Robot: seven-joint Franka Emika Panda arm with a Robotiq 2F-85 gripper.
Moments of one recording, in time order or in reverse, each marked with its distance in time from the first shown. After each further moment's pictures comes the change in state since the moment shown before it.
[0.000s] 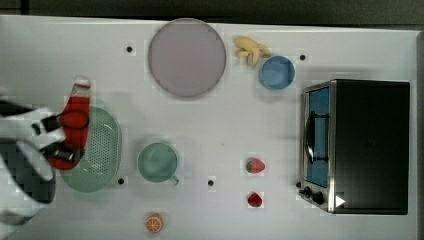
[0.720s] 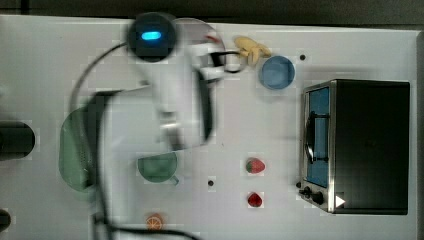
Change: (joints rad) arm -0.149 0.005 -0.383 0.067 -0.006 -0.058 -0.342
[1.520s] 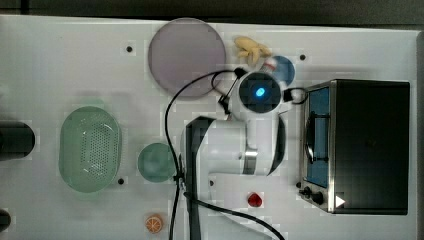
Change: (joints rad) arm -0.055 0.008 -0.192 -0.338 -0.010 0.396 -0.190
